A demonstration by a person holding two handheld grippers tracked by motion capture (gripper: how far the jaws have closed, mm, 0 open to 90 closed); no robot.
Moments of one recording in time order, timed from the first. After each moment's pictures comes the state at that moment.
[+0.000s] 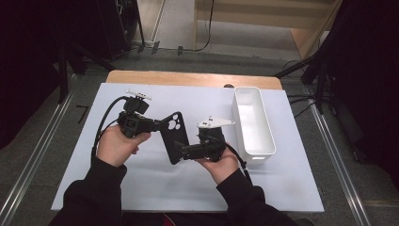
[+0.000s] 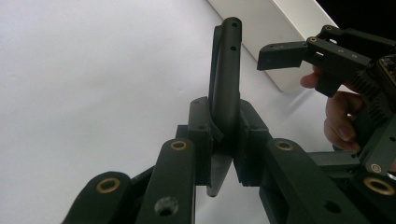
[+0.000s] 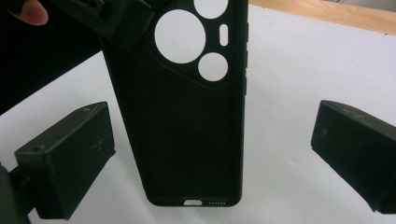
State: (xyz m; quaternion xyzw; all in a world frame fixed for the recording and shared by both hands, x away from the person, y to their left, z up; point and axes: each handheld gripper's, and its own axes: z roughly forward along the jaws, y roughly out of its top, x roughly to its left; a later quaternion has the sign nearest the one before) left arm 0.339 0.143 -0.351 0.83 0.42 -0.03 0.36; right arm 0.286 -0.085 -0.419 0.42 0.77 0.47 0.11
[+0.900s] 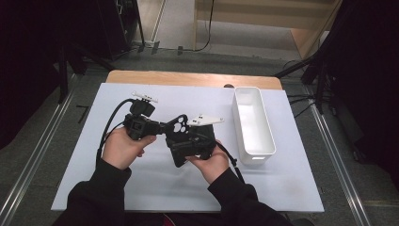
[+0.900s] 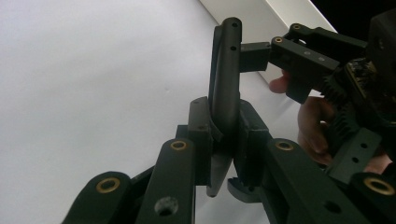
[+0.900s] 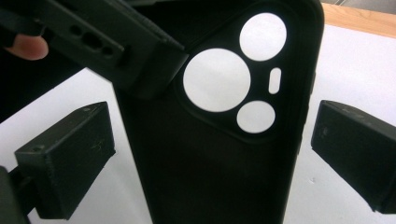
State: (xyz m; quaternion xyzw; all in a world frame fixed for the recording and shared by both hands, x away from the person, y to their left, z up) left arm 0.333 0.129 -0.354 0.84 0.41 -0.03 0.37; right arm 0.295 -0.061 -0.420 0.43 0.76 0.47 0.12
